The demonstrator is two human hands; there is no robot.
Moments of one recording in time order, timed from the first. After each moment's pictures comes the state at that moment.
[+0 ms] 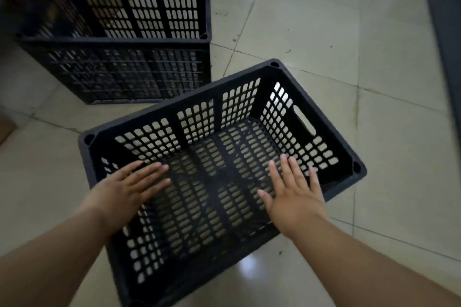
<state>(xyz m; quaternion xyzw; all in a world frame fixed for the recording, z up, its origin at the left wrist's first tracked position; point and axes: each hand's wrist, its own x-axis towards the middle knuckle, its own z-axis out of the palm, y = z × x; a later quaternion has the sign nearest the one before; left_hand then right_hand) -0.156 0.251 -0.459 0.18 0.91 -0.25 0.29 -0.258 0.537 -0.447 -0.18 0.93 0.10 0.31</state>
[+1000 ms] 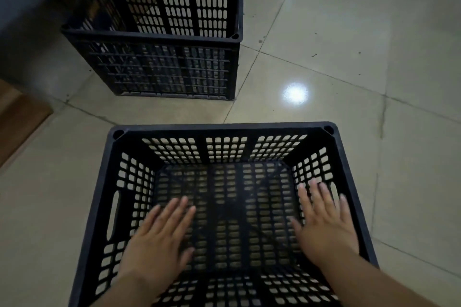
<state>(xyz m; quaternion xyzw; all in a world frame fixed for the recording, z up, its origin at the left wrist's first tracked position) -0.068 0.304 -0.497 -0.03 0.97 0.07 0.22 -0.227 0.563 -0.467 -0.19 0.92 0.15 0.30</state>
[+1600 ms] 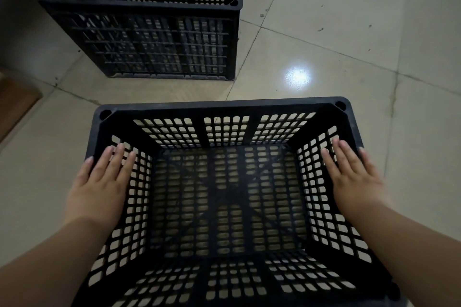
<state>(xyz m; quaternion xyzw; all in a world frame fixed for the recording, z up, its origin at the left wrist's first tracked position) -0.088 0.223 -0.500 -0.19 0.94 -0.17 0.22 -0.282 0.585 -0.480 -0.26 0.88 0.33 0.22</state>
